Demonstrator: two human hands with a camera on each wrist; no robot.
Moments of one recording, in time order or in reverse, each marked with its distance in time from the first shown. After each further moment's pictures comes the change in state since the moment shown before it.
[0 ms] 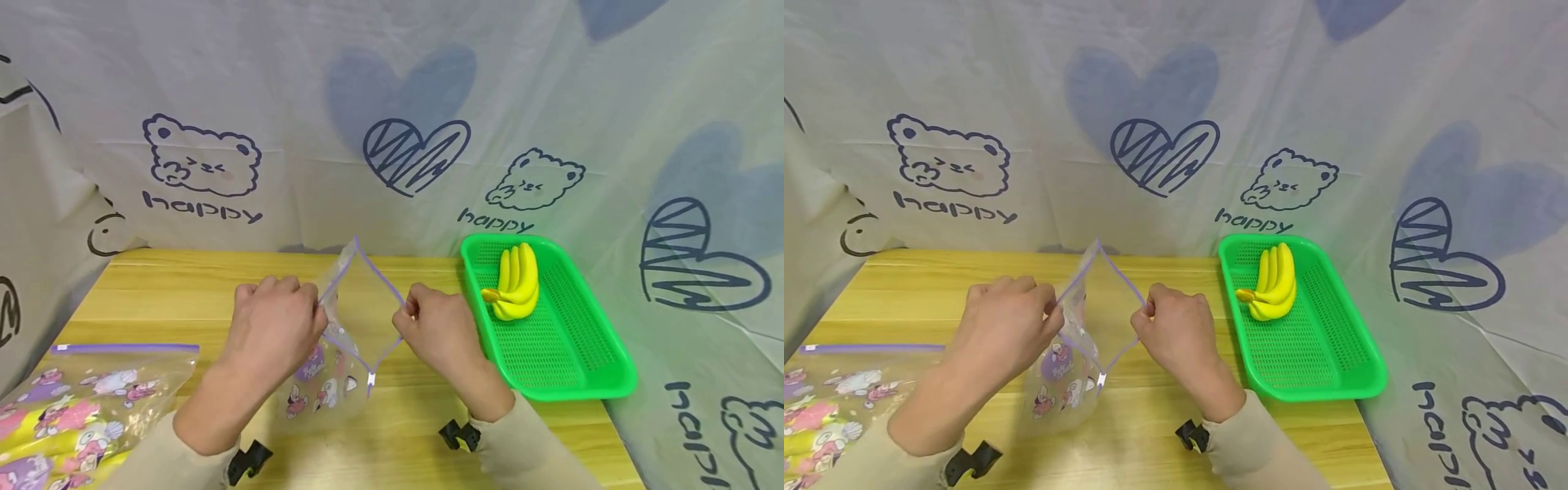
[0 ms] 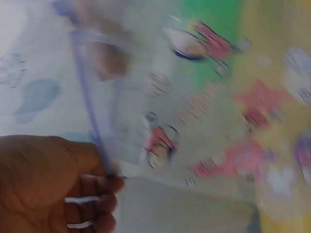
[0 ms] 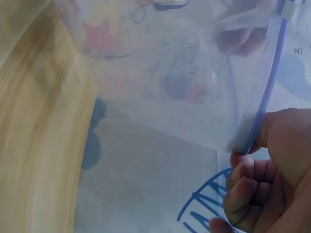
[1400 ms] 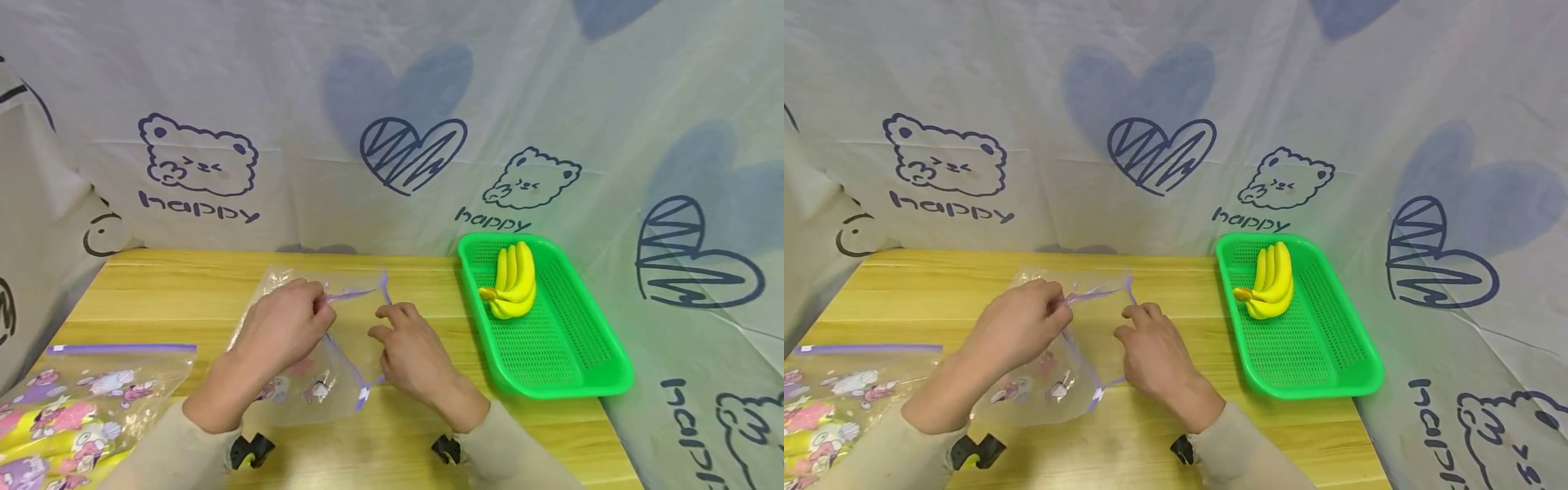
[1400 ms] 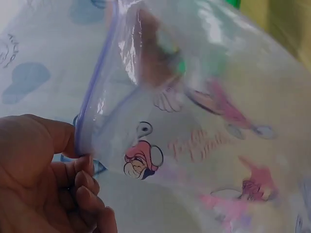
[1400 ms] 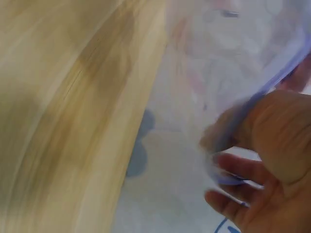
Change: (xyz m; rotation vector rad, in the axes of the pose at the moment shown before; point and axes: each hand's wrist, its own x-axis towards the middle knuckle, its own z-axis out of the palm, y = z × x) left_hand 0.012 -0.003 0.012 -0.283 -0.252 -0.115; right_hand -0.024 0.003 0.045 -0.162 -0.127 -0.383
